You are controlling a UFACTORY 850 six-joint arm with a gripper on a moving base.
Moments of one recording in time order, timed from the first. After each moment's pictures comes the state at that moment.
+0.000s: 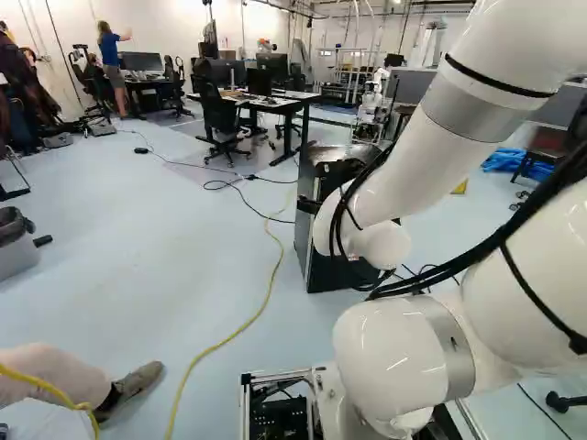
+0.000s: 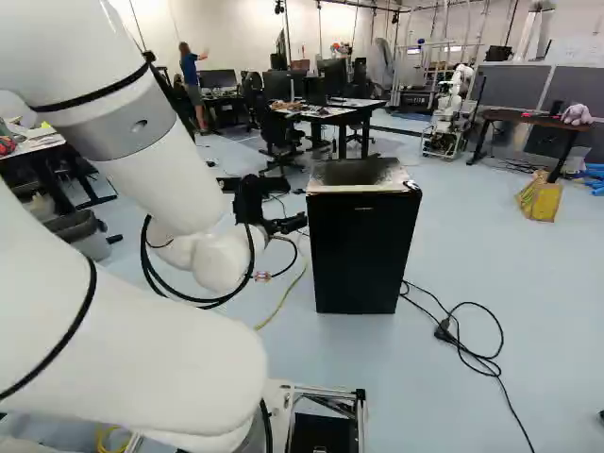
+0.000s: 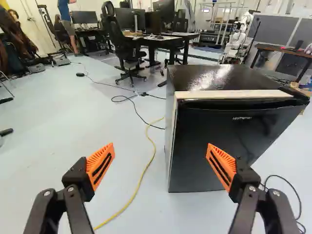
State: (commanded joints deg) arm 0.0 16.0 -5.0 0.0 50.0 0.0
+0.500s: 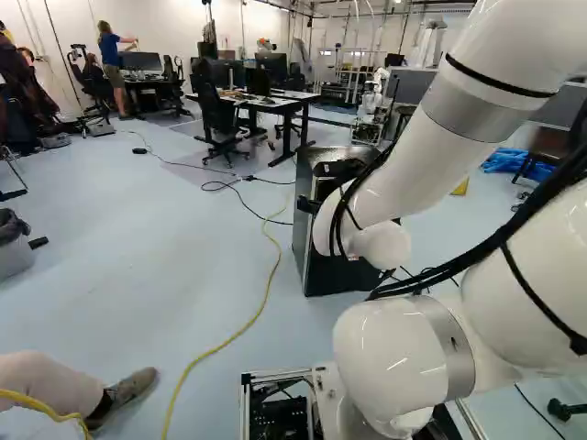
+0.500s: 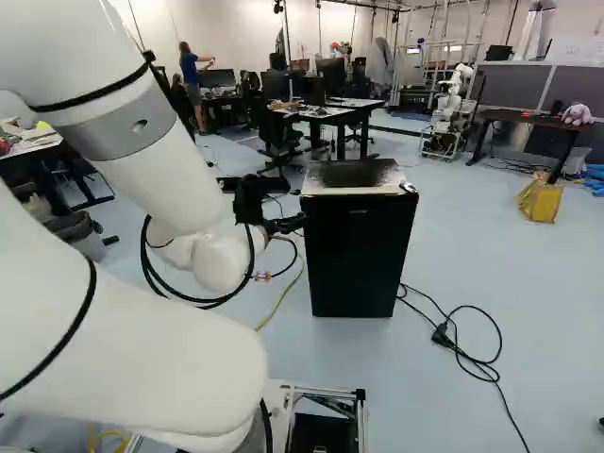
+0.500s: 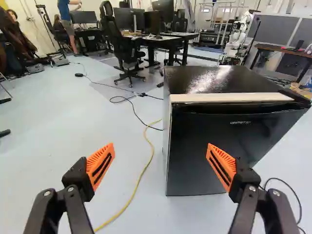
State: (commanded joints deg) arm 0.0 16.0 -5.0 0.0 50.0 0.0
